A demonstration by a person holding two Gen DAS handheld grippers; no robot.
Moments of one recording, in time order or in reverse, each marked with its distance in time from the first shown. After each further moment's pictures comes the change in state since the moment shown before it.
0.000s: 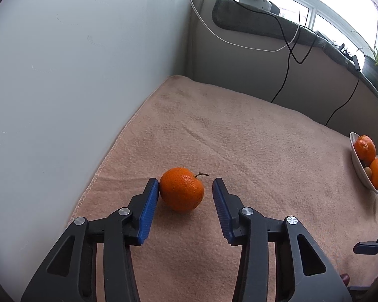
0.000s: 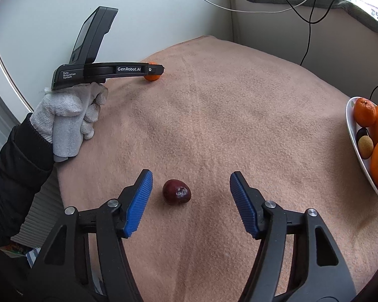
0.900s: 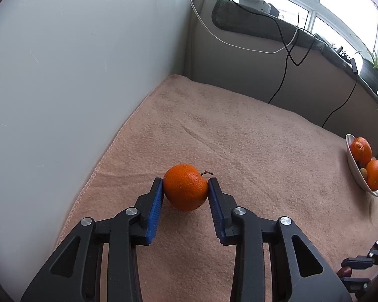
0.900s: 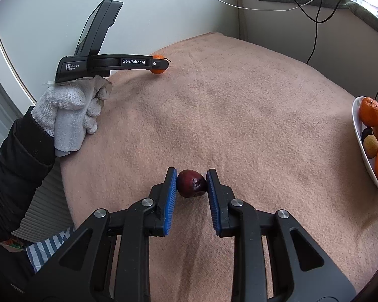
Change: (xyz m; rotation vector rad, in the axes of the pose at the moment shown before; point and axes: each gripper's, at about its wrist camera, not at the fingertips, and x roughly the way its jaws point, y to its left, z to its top) left arm -0.006 -0.001 -0.004 -0.012 -0.002 -0.023; right arm -0.002 -0.002 -0.004 -0.013 -0.009 0.012
